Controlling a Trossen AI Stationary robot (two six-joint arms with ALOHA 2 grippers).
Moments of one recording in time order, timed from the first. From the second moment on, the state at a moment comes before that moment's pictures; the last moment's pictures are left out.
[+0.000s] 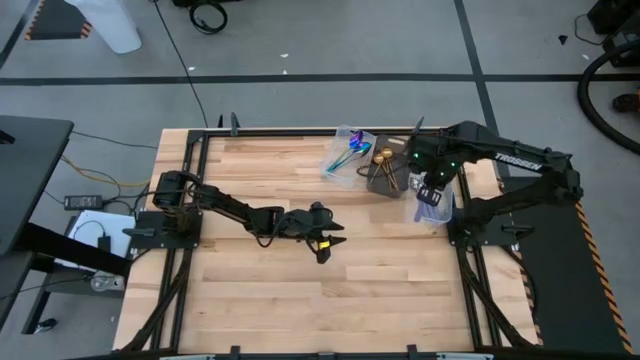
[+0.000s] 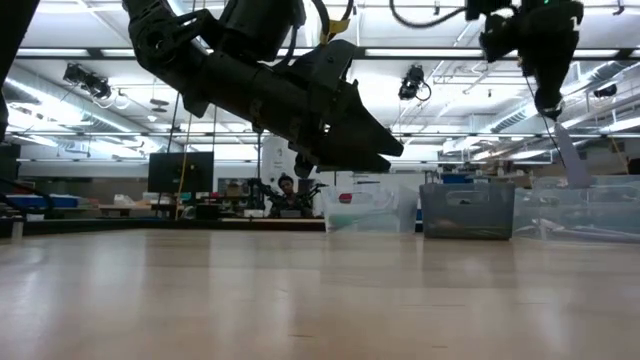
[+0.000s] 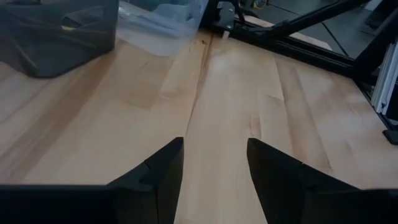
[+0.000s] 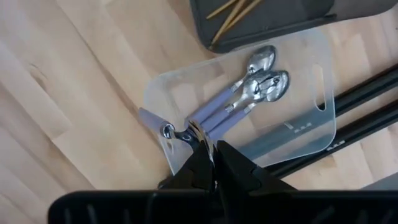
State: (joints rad) left arm -0.12 1.91 0.92 0.63 -0.15 -0.36; right arm -0.34 1.17 1.23 -1.57 0.05 0.20
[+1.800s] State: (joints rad) left arm -0.12 1.92 0.92 0.59 -0.15 -0.35; right arm -0.84 1.26 1.33 -1.55 0.11 -0.10
